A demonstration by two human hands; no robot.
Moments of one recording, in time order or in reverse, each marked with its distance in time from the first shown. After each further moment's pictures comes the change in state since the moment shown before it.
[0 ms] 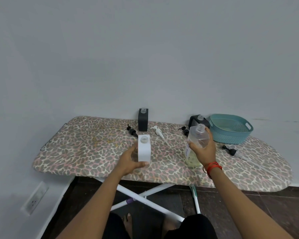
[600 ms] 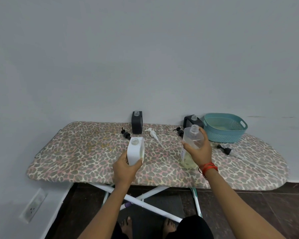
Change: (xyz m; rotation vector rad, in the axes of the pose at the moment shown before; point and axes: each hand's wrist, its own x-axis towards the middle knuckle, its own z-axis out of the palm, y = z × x) left_hand -0.031 0.024 0.048 0.013 0.533 0.084; right_hand -0.001 -0.005 -0.011 0.013 0.031 -0.040
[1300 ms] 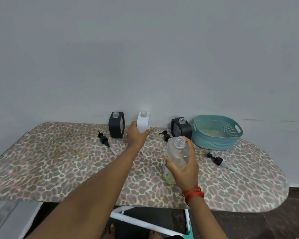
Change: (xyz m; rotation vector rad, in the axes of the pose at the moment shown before) left_hand 0.146 0.055 0.176 0.183 -0.050 -0.068; right_hand 0.000 0.018 -0.004 0.002 -0.008 -0.116
